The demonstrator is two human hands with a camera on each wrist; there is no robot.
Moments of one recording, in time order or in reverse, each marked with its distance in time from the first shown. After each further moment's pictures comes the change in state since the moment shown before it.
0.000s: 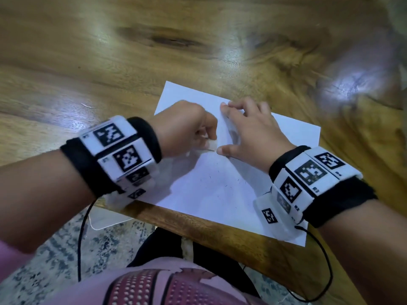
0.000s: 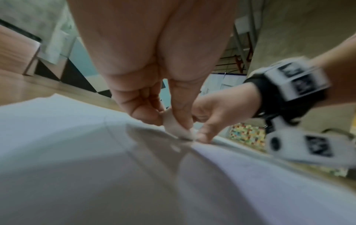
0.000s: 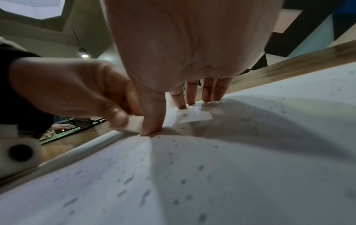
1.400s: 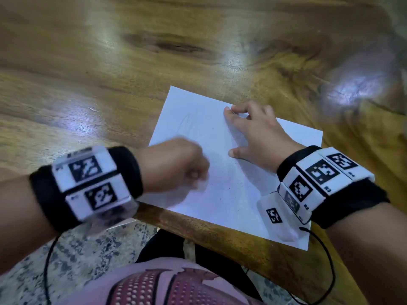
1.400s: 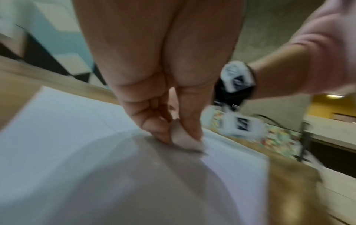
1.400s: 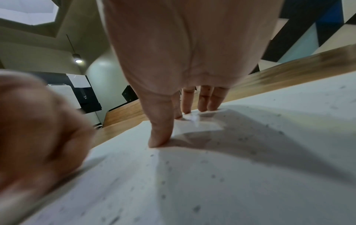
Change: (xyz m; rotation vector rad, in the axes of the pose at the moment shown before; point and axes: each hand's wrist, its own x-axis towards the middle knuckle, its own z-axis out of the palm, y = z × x) left_hand -0.036 0.001 0.008 -0.018 -0.191 0.083; right_hand 0.001 0.005 -0.008 -0.018 -0.073 -0.037
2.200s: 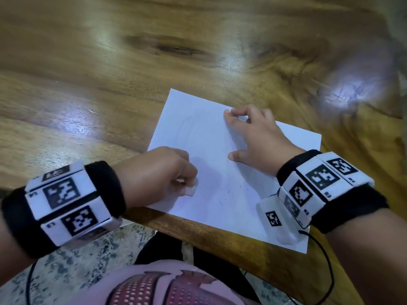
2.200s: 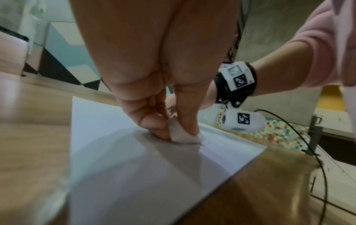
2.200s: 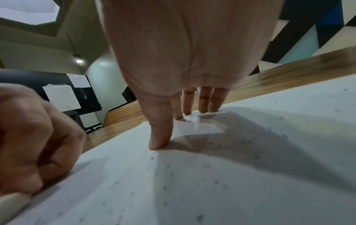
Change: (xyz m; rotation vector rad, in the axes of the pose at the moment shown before) left_hand -0.021 -0.011 0.010 -0.051 0.041 -0.052; right_hand -0.001 -0.002 -0.001 -0.002 -0.033 0.020
